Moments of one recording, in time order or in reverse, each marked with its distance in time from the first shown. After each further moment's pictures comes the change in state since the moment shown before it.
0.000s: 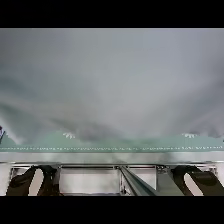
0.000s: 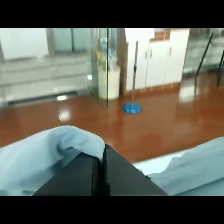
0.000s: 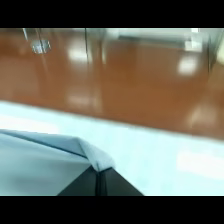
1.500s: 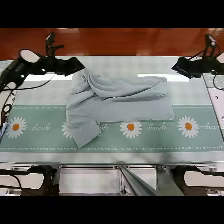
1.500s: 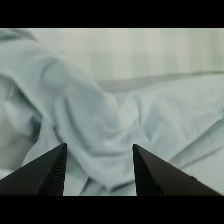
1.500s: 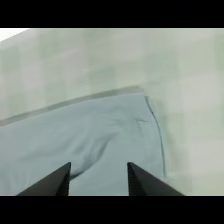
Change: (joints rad) left arm -0.374 -0.994 -0.312 -0.012 0.304 -0.035; right arm -0.231 -0.872 -0.377 0.234 -0.515 -0.057
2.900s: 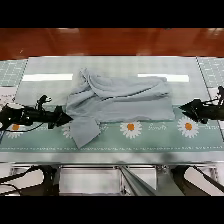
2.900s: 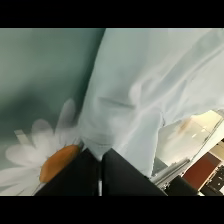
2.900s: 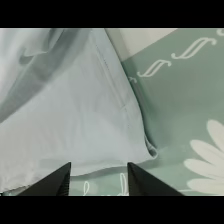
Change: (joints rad) left arm 0.304 0.195 -0.777 -0.147 -0.208 0.102; right arm -0.378 0.357 -0.705 0.274 0.174 -0.274
